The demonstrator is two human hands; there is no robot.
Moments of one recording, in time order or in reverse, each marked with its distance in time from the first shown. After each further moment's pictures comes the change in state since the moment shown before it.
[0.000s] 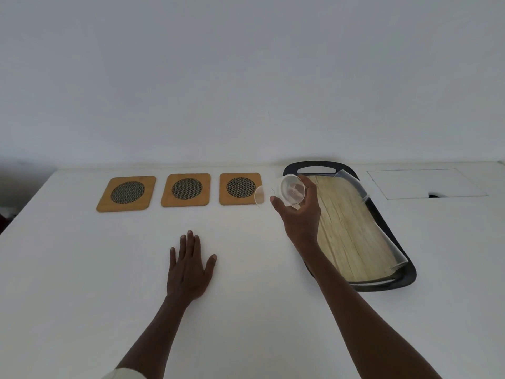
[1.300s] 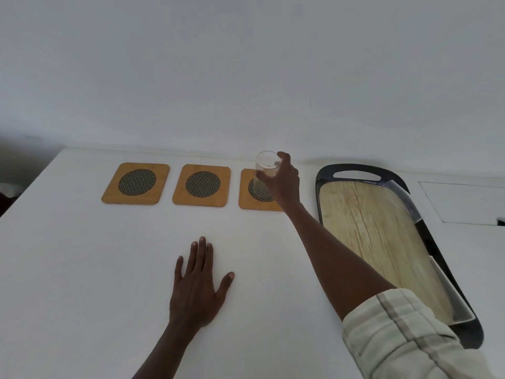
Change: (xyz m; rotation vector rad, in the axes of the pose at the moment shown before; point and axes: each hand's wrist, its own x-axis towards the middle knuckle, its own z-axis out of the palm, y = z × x) left_hand 0.006 -0.003 0.008 0.079 0.017 -0.011; right_hand 0.111 0.063 0.164 -0.348 -0.381 0.089
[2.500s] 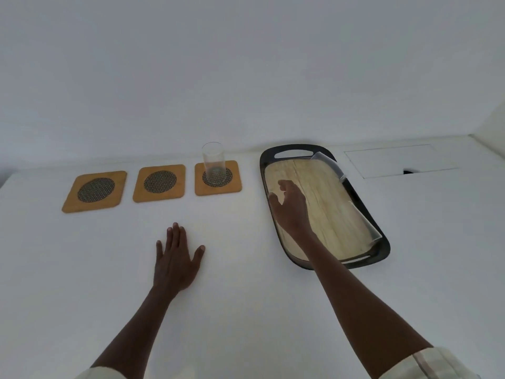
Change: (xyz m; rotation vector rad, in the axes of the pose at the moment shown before) left_hand -0.004 0.029 -0.013 -0.084 -0.093 0.030; right_hand -0.161 0.052 -0.144 -0.106 0.145 0.038
